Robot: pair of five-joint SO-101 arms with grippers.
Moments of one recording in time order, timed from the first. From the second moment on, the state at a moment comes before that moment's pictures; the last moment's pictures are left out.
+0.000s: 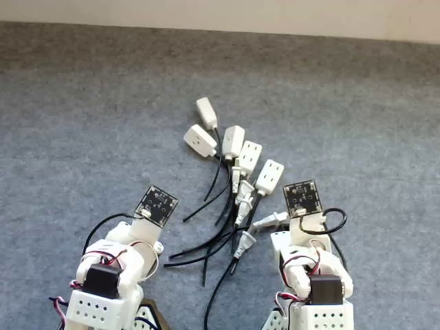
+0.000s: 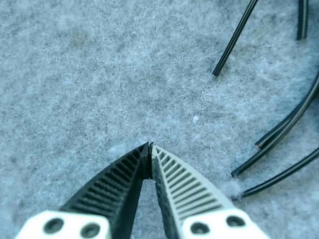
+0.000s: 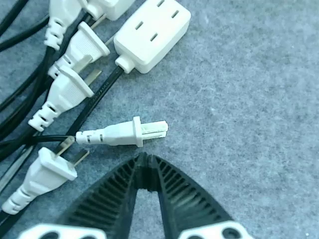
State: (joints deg) left arm 6.8 -103.6 96.1 76.2 -15.3; right arm -6.9 -104.5 95.3 68.4 10.3
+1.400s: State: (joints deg) left arm 6.8 -103.6 96.1 76.1 -15.3; right arm -10.0 -104.6 95.3 61.4 10.5
